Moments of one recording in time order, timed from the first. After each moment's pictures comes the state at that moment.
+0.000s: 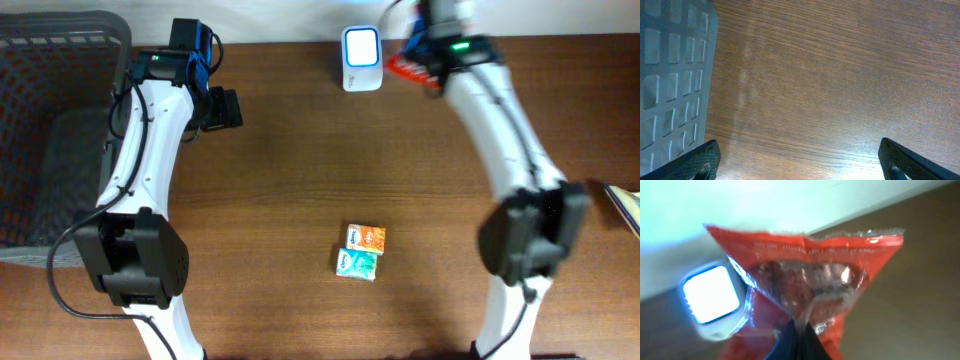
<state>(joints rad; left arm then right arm) -0.09 2.04 1.97 -1.22 -0.15 -0.30 0.15 2.11 2.09 -0.79 0.30 0.48</state>
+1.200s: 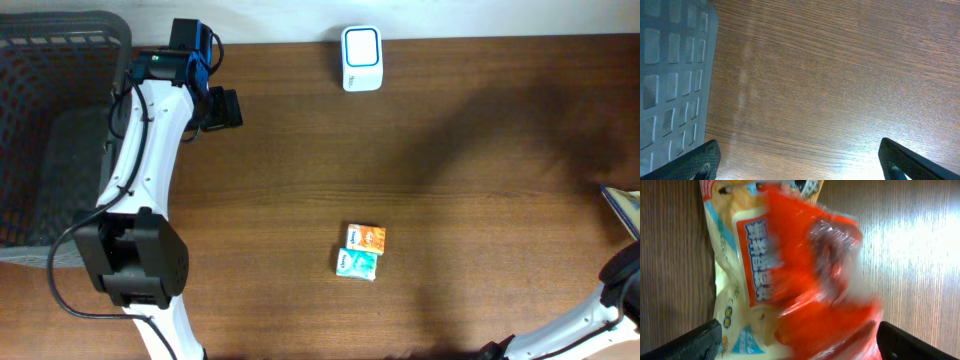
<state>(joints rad) -0.09 2.04 1.97 -1.22 -0.15 -0.30 -0.82 2.07 1.78 -1.04 0.31 0.68</state>
